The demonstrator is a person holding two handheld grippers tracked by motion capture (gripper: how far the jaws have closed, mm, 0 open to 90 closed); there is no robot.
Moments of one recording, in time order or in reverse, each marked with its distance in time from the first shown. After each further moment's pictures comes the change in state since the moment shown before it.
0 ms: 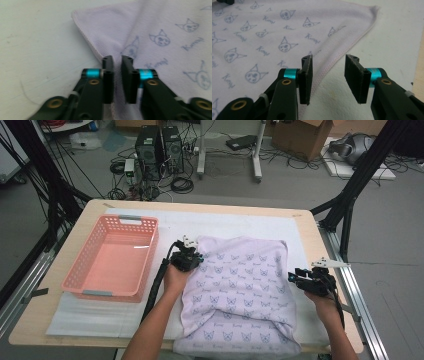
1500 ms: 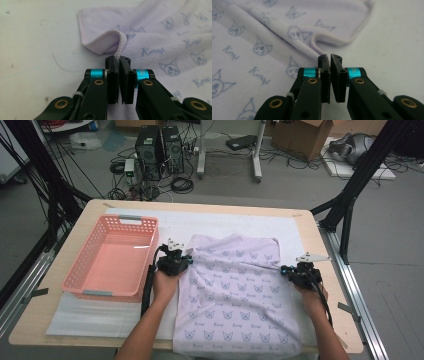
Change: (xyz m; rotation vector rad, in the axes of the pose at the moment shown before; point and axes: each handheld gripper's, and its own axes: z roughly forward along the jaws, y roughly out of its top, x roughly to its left) left arm 0.019 -0.011 -0.029 -0.072 0.021 -0.134; right arm 0.003 0.014 0.042 0.030 -0.060 -0.066
